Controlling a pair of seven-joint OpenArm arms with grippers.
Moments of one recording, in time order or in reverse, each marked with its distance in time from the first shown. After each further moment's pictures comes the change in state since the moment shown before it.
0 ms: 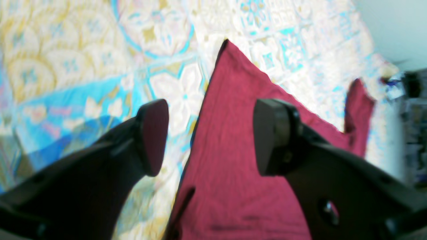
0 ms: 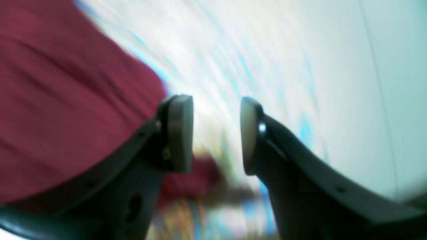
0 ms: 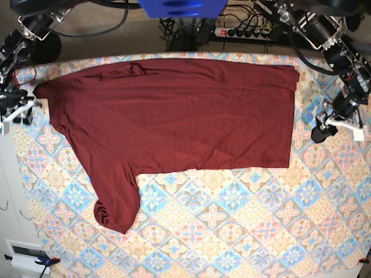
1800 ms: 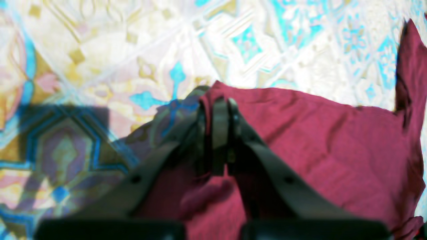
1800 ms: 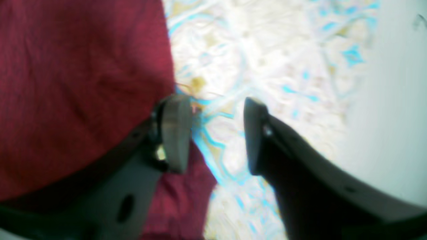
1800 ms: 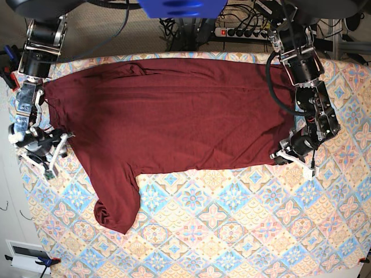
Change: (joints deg) left arm -13.2 2.3 21.1 -17.3 17.6 -0.2 -11.2; right arm 18.7 4.8 -35.0 -13.2 -14.6 -0.1 2.3
